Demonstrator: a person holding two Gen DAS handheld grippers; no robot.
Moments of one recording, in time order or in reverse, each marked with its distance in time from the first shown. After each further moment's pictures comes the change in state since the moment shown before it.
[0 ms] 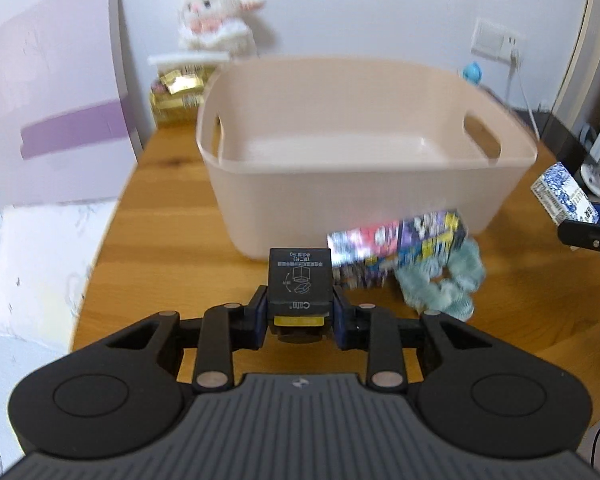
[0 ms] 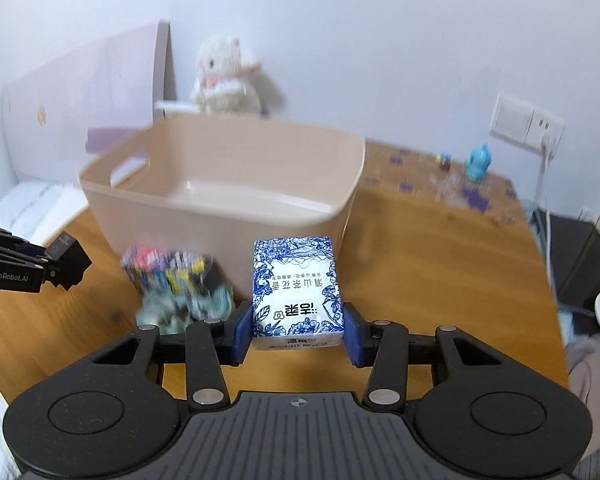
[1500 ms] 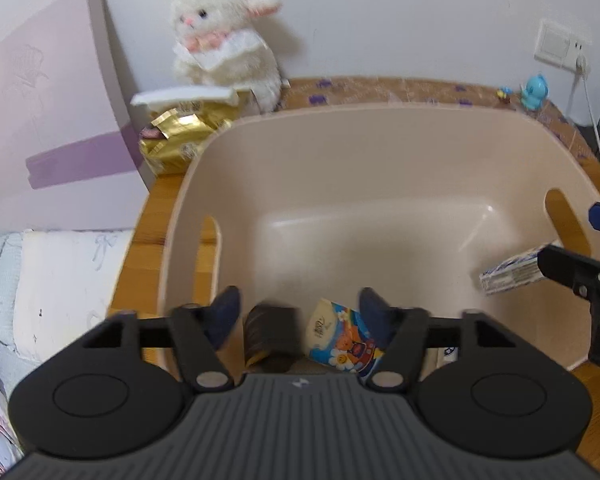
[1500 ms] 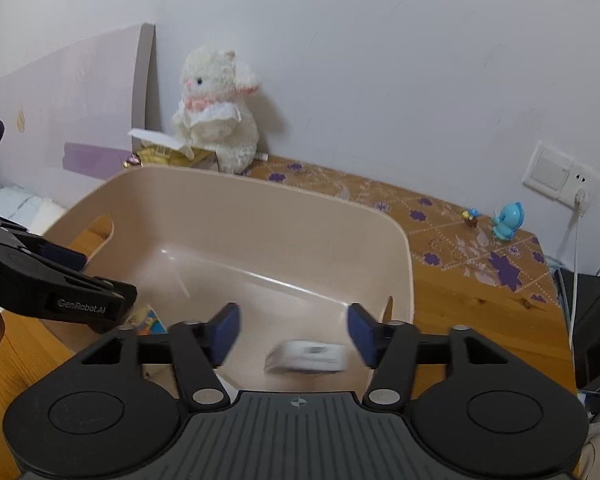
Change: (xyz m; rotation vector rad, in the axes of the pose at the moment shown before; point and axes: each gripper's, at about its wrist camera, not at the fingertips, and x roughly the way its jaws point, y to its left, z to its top) left arm 0.096 -0.018 0.115 0.002 0.070 0.134; right arm 0.094 0.020 0.090 -0.040 0.005 -0.031
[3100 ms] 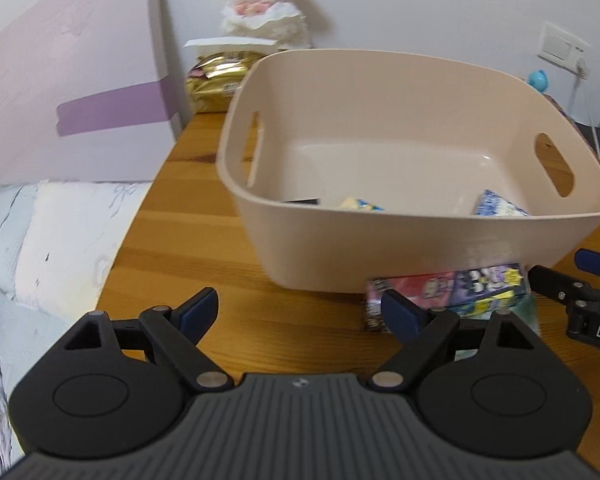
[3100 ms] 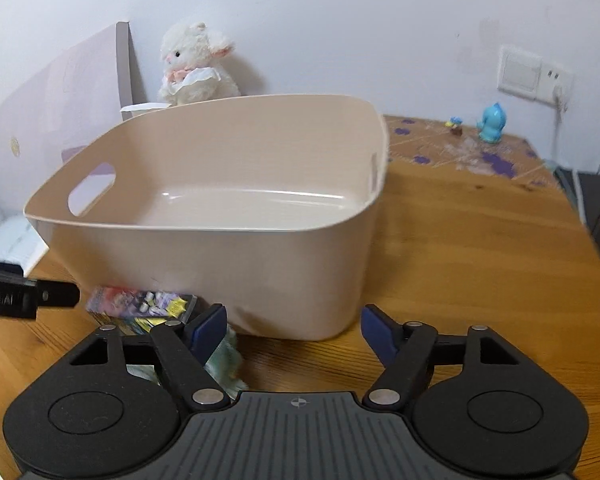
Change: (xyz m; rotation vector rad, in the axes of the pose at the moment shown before) left arm -0.032 0.019 -0.090 -0.099 0.016 0.015; right arm 0.005 -0.006 -0.094 0.188 0.066 0.069
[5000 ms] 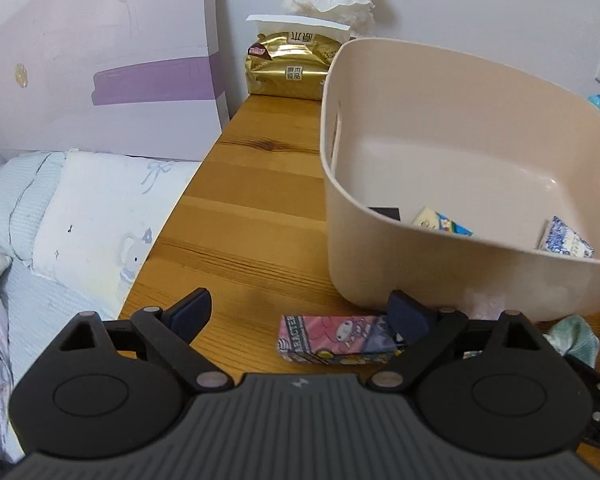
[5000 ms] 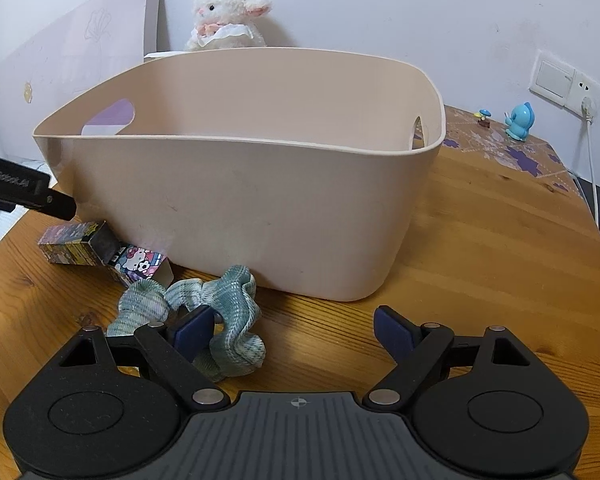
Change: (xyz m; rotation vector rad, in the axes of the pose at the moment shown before) left arm 0.025 0.033 0.008 -0.093 0.030 0.081; right arm 0.006 0.017 -0.021 -0.127 0.059 -0.027
